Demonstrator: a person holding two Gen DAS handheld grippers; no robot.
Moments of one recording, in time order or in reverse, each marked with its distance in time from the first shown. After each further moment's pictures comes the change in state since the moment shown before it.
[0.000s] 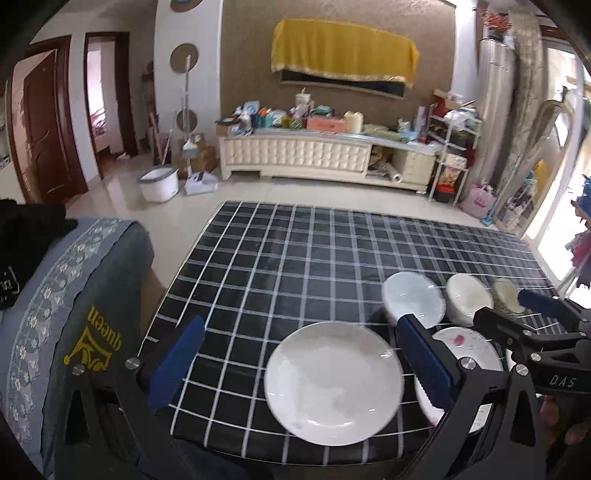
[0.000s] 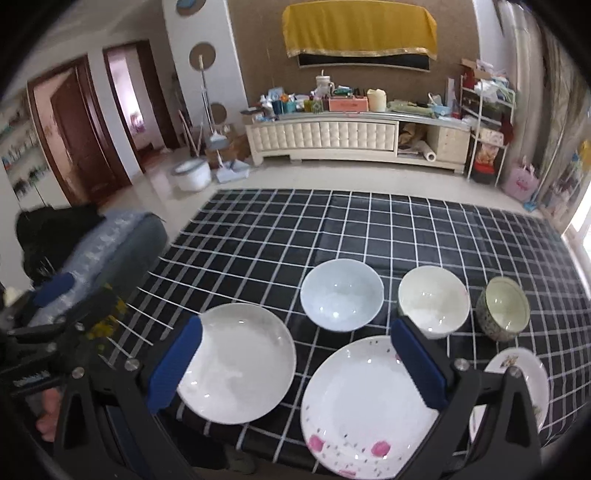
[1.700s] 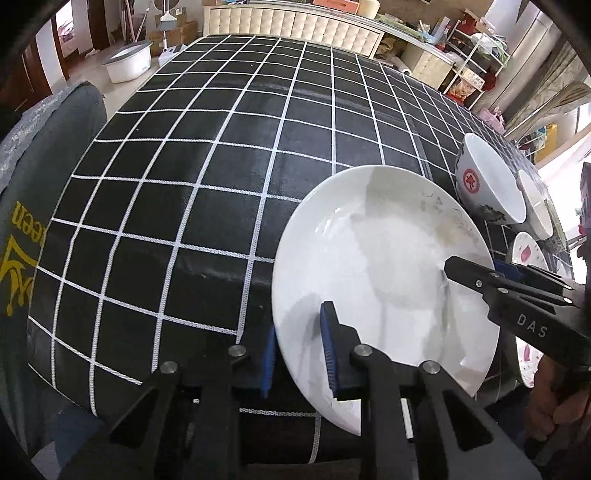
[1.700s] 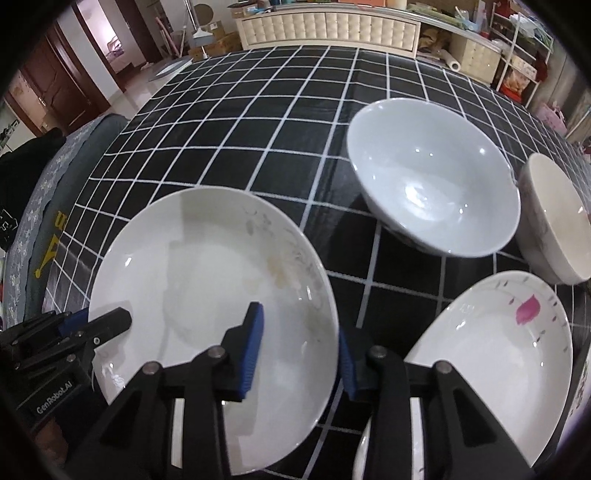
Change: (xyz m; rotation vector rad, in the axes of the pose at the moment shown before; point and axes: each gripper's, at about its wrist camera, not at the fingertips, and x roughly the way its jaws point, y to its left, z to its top) left arm 0.166 0.040 -0.091 -0.053 0.462 -0.121; right arm 0.157 0.010 -0.055 0.027 0.409 0.005
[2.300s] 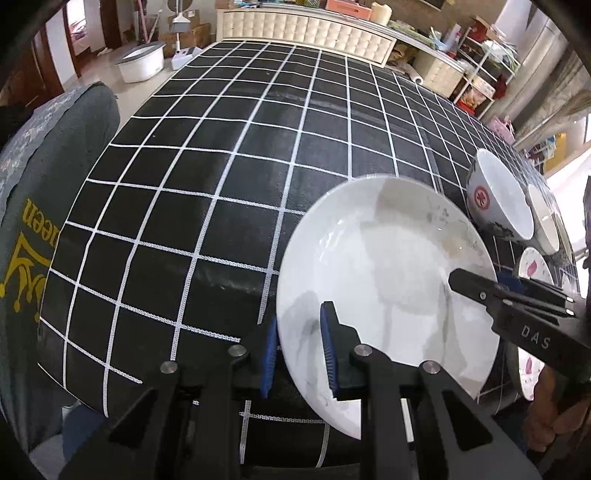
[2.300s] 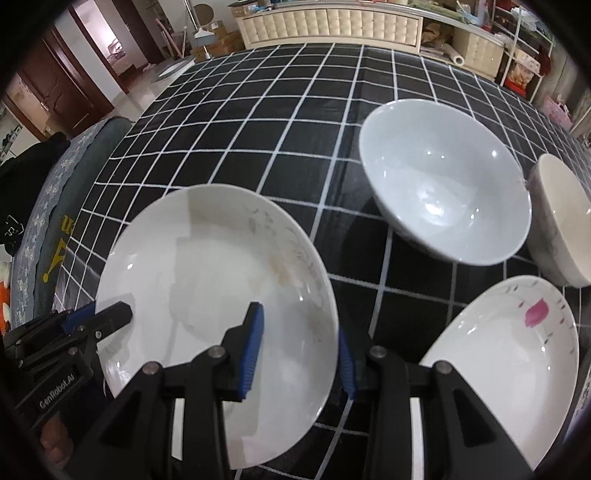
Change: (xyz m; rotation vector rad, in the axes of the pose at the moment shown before) left arm -0.002 0.014 0.006 -0.029 -0.032 0.027; right arm 0.005 0.005 0.006 0.009 0.011 0.033
